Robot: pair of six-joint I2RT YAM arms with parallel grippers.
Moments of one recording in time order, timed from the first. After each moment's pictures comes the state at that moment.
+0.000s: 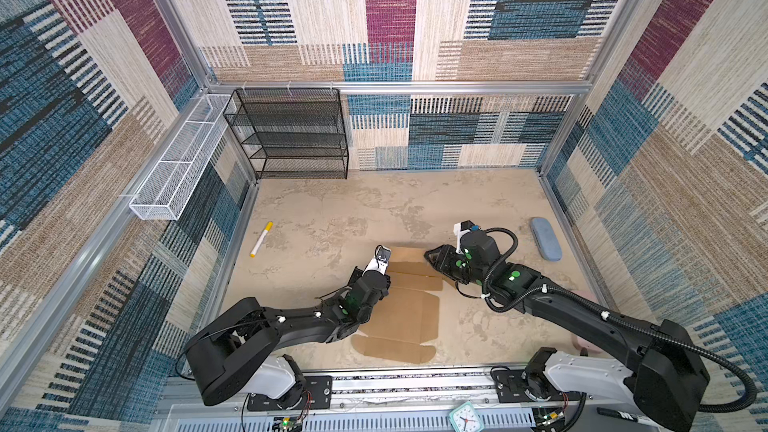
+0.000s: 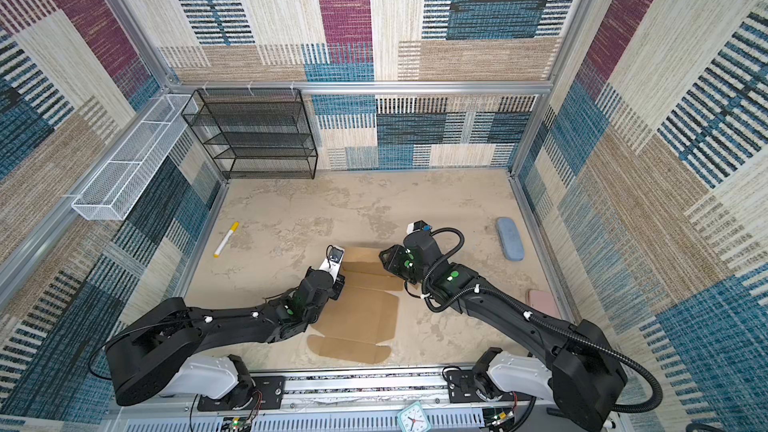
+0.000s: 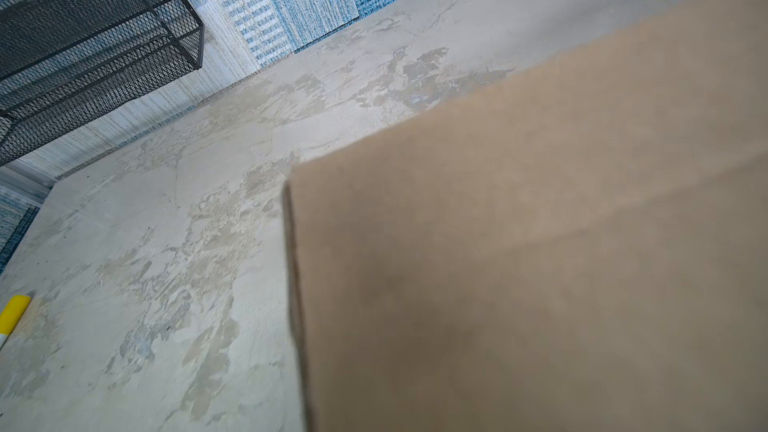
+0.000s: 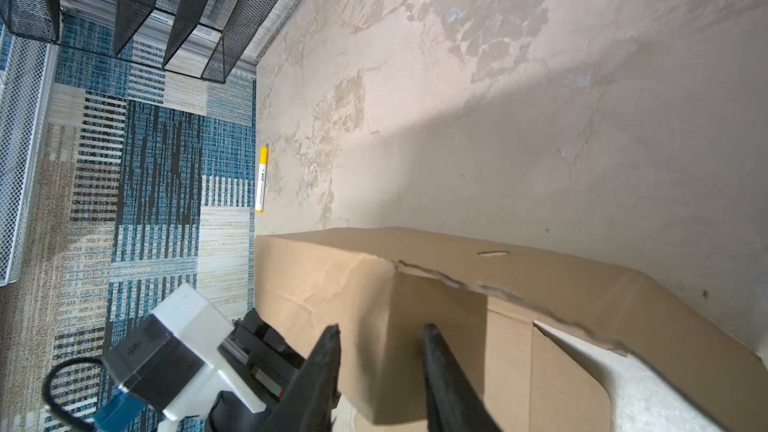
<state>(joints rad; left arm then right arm) -0.89 1.41 0.46 0.45 -0.62 0.00 0.70 1.18 0.74 -0.16 -0.08 1.05</state>
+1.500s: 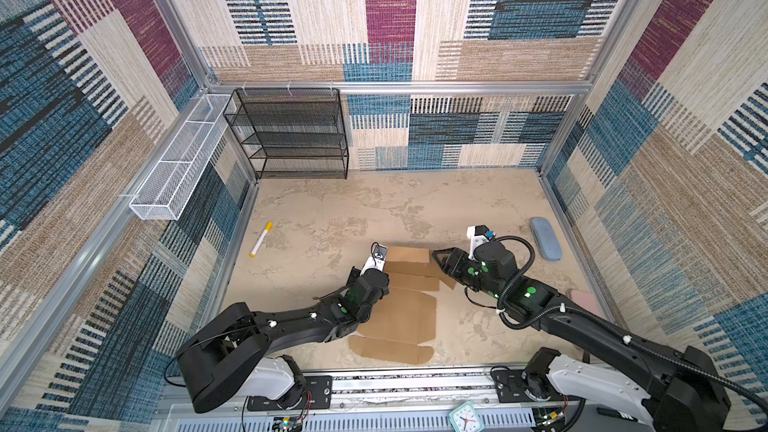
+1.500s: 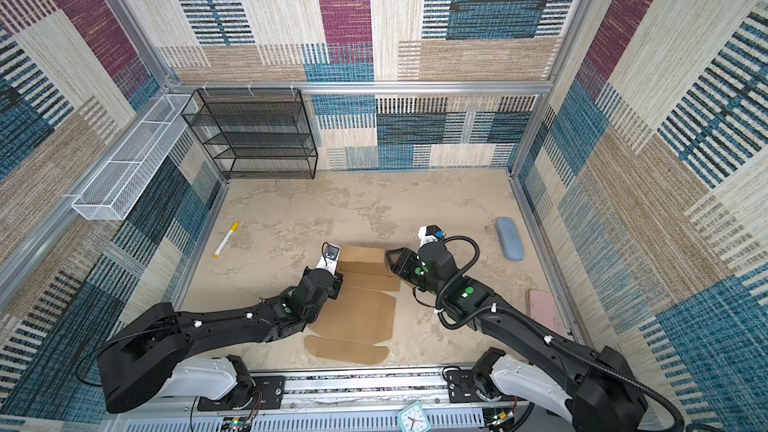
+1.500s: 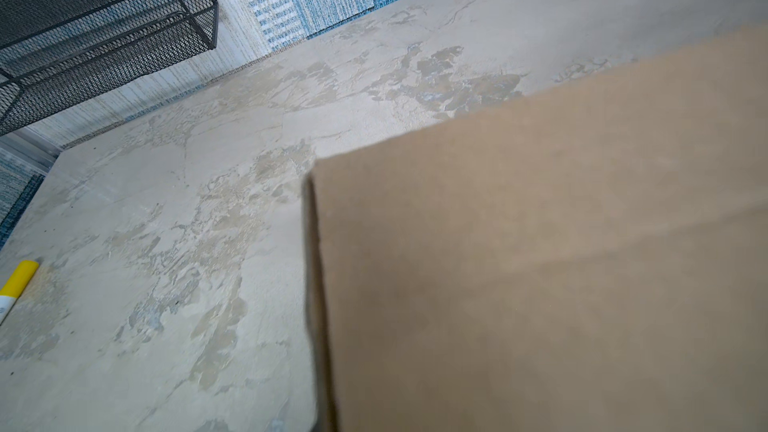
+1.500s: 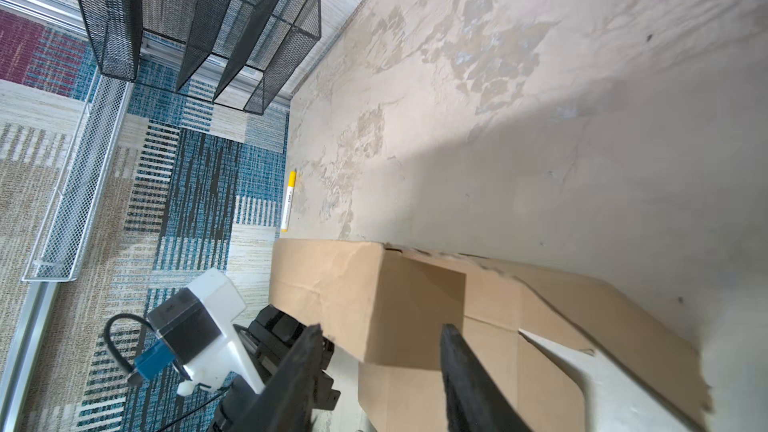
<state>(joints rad) -0.89 1.35 0.49 0.32 -0.65 -0.10 0.70 0.98 0.62 -0.12 0.00 1.05</state>
